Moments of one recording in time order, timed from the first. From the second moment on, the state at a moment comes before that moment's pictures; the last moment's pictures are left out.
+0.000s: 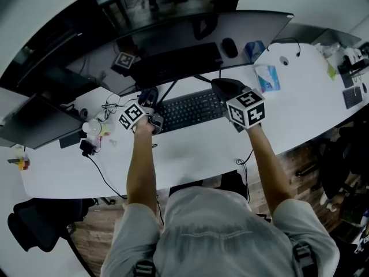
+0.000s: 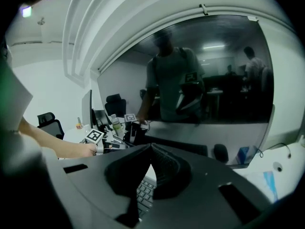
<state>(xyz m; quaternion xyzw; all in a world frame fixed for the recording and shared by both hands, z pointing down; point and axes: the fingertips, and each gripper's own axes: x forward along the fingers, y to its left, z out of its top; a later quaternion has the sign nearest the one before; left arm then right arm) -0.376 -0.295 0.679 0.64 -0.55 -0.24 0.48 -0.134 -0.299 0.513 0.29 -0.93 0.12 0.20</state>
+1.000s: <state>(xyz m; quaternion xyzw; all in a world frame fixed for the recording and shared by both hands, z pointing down) -0.181 -0.369 0.672 0.68 -0.50 -0.21 0.51 0.042 -0.349 0.519 0.36 -0.90 0.15 0.20</state>
